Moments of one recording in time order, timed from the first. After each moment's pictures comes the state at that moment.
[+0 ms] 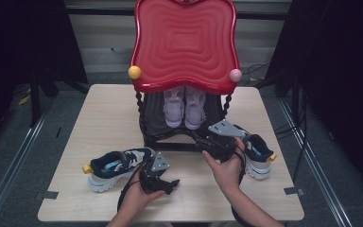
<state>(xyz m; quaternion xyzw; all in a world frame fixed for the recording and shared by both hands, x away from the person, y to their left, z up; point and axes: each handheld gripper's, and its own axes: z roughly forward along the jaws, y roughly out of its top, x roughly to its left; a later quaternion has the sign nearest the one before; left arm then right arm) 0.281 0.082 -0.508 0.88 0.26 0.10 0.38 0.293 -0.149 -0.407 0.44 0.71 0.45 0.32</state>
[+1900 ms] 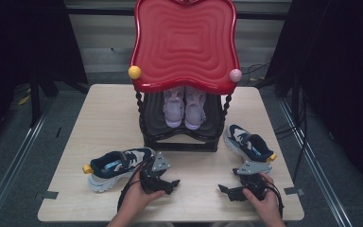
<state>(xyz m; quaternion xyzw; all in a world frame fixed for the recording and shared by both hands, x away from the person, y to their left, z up) 0.281 0.081 -0.508 0.88 0.26 0.10 0.38 0.226 -0.249 -0.509 0.40 0.82 0.38 0.14</state>
